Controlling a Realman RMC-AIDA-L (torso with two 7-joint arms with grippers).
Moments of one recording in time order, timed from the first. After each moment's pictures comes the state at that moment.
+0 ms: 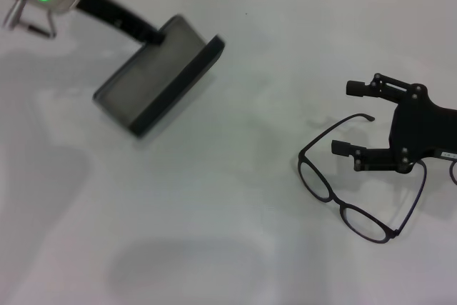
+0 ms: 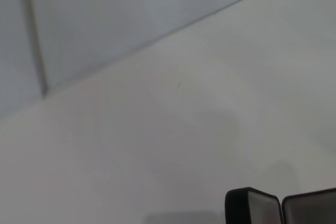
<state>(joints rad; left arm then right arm) -1.33 -2.09 2.85 -0.76 0.32 1.36 -1.76 0.41 2.01 -1.01 -0.59 -1.54 -1.58 0.83</state>
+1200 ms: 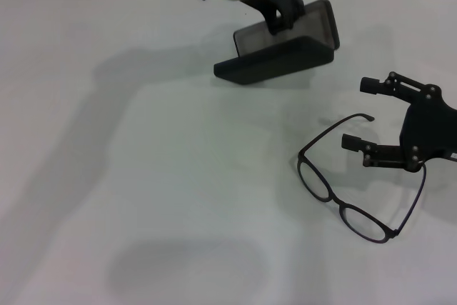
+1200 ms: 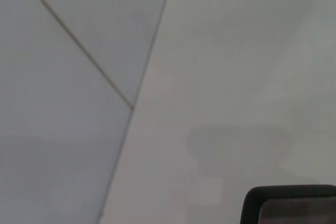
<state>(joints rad) -1.47 -2.09 2.84 -0.13 0.34 0.75 -1.27 0.38 2.01 -0.97 -0.57 -1.52 -1.58 0.82</state>
